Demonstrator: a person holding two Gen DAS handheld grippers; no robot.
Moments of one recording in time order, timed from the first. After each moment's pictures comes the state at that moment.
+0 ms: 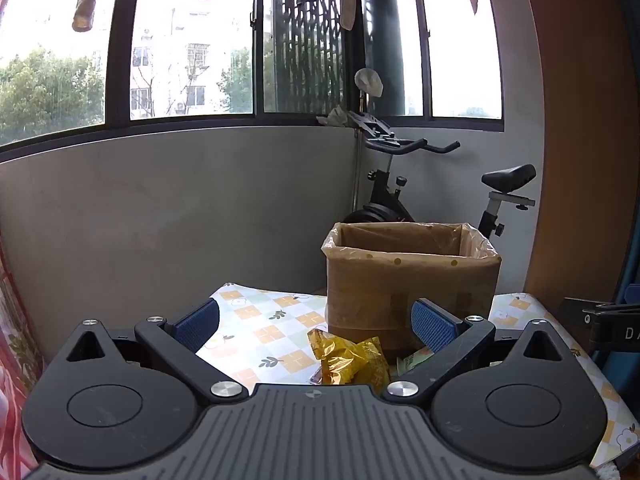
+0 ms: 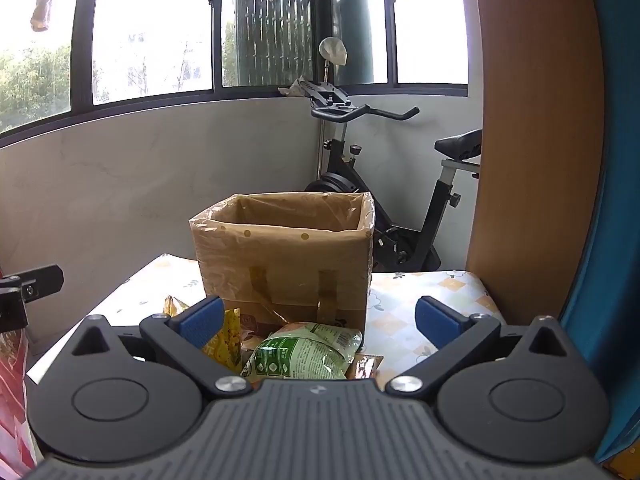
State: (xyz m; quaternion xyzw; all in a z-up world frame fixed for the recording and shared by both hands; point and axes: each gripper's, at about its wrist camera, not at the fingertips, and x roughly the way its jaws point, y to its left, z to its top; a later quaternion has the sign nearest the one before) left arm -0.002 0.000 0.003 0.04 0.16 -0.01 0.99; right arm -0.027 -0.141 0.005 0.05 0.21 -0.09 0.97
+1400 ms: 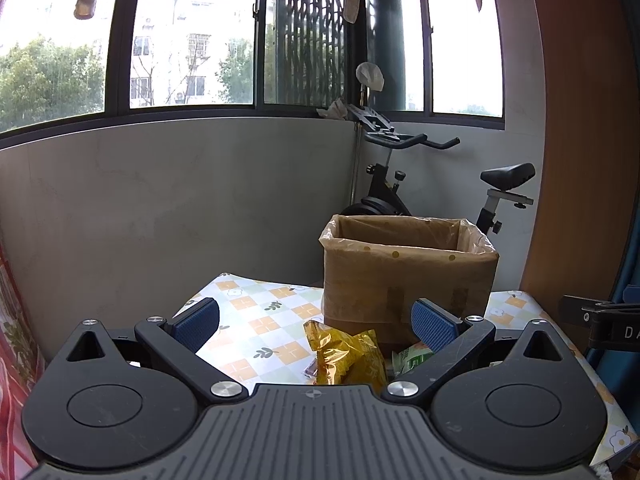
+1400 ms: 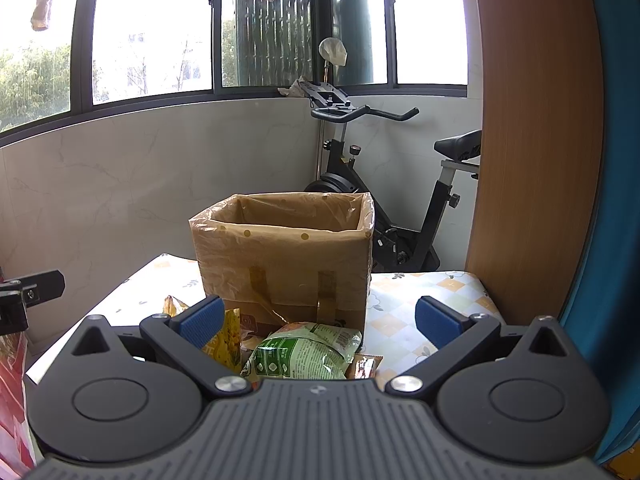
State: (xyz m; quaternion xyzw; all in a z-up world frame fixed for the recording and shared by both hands) left arm 0.000 0.002 -0.001 0.03 0.17 -0.02 0.99; right arm -0.030 -0.140 0.004 0.04 0.21 -0.09 0.97
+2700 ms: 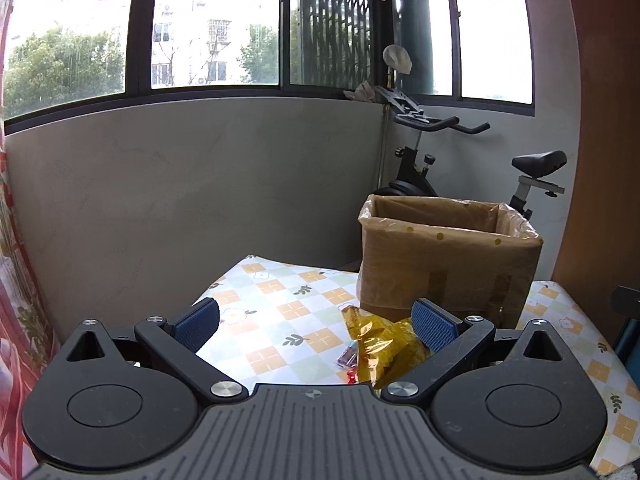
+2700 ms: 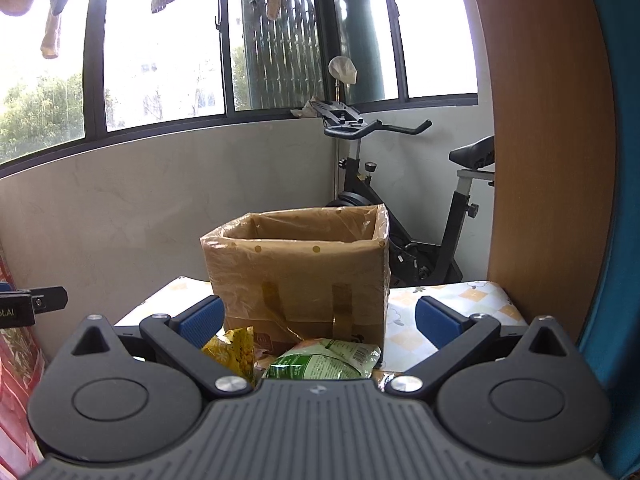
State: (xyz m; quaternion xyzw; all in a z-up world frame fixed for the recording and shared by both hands) left arm 0.032 0.022 -0.026 0.02 0.19 0.02 0.98; right arm -0.023 -0.162 -0.024 0.07 0.17 -0.06 0.98
